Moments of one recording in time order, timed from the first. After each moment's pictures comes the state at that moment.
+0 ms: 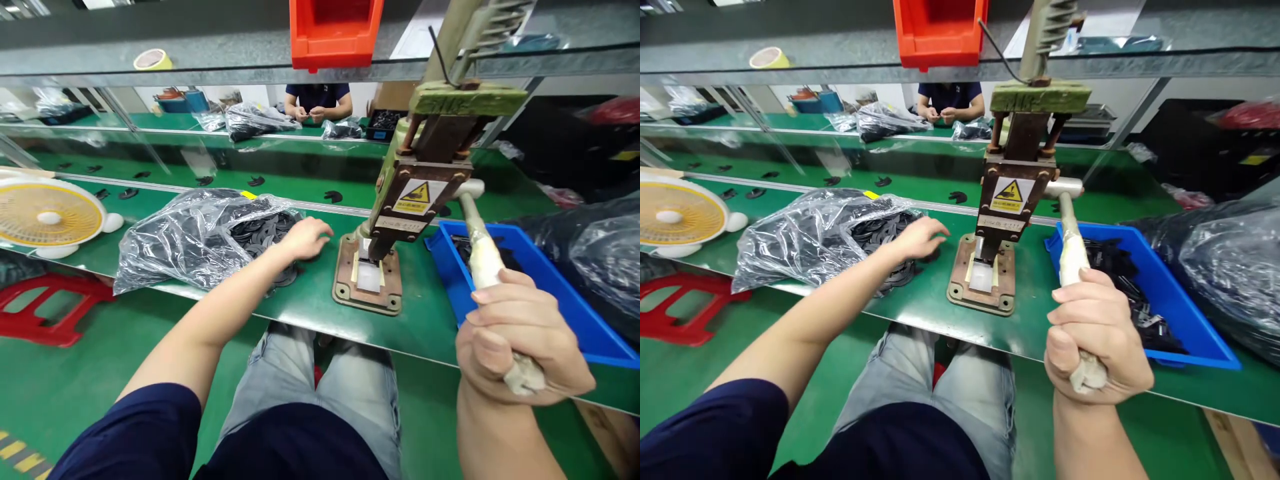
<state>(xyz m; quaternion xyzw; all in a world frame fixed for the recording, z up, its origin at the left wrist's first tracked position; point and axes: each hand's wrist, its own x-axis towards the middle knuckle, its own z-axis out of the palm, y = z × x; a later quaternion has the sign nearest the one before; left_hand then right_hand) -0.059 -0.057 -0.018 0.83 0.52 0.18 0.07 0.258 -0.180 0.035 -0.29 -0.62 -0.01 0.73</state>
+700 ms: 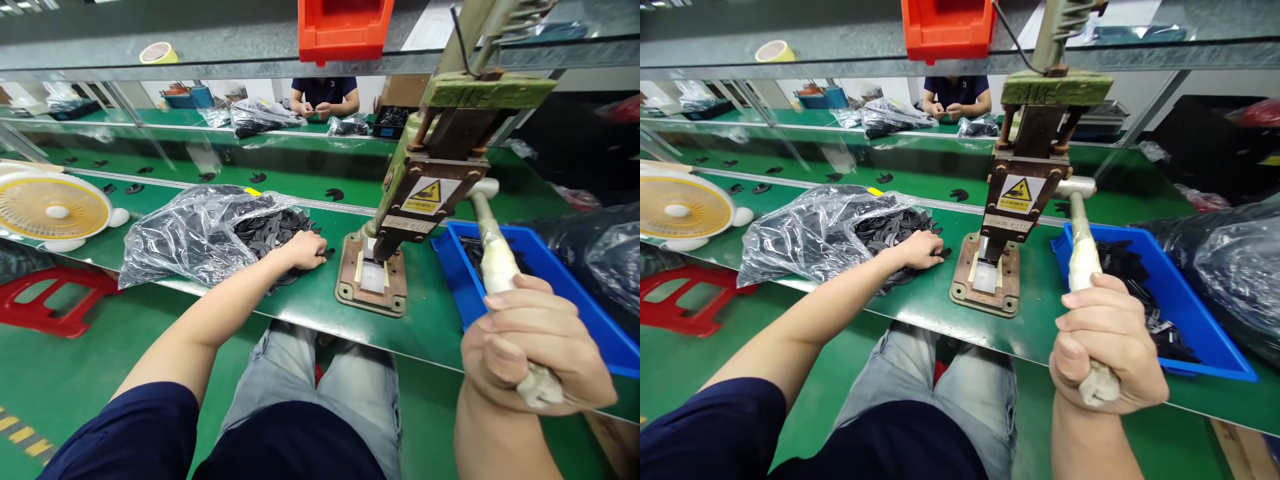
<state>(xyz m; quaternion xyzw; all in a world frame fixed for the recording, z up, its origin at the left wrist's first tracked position) -0.070 -0.068 -0.037 0.83 0.55 0.06 0.10 0.255 -0.171 0.029 -0.26 -0.60 -0.03 0.75</state>
